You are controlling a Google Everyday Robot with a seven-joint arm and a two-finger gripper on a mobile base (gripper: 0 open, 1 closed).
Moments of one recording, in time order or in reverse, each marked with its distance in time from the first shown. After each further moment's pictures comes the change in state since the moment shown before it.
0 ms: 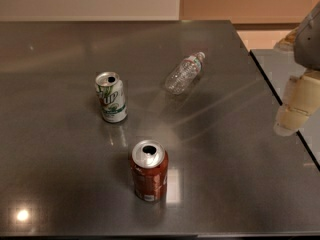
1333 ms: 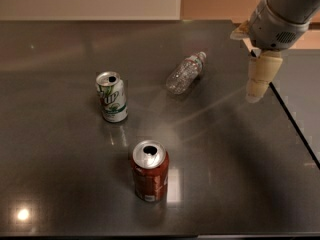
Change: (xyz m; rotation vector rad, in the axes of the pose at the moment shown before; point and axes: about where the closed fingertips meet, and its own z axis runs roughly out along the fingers) arm -0.037 -0.089 0.064 -0.039 -0.051 -0.260
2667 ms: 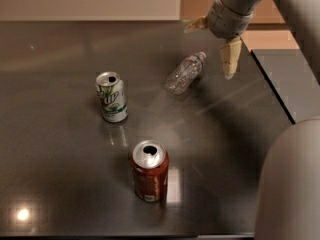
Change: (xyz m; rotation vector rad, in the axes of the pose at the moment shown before) arm -0.043 -0.101 0.071 -0.025 -0.088 -0.590
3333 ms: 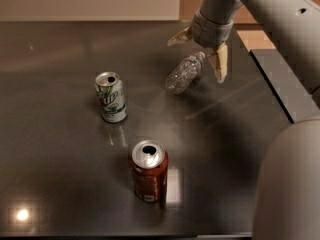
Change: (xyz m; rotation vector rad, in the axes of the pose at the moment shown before) arm -0.027 -0.010 0.032 -0.067 0.028 -0.257
